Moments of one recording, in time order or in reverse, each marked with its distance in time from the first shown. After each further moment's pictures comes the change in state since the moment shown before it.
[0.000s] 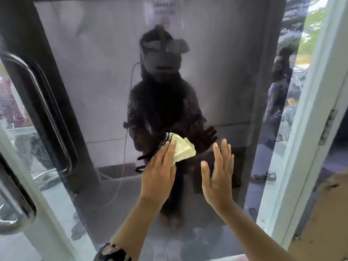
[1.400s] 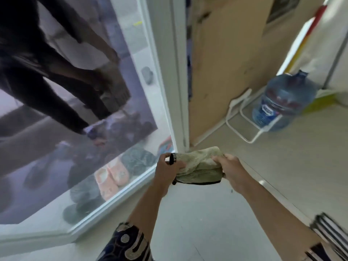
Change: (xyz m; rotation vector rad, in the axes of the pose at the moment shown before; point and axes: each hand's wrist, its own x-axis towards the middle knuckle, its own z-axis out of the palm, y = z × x) left_hand -0.305 0.256 0.175 -0.993 -1.192 -1.190; right_hand -0.331 0.242 -0.245 0.298 -0.150 1.580
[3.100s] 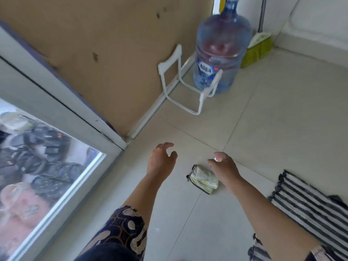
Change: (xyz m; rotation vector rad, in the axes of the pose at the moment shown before) left_hand 0.169 -0.148 0.273 0.848 -0.182 0.358; right_hand 0.161 0.194 -0.204 -0.156 0.407 0.144
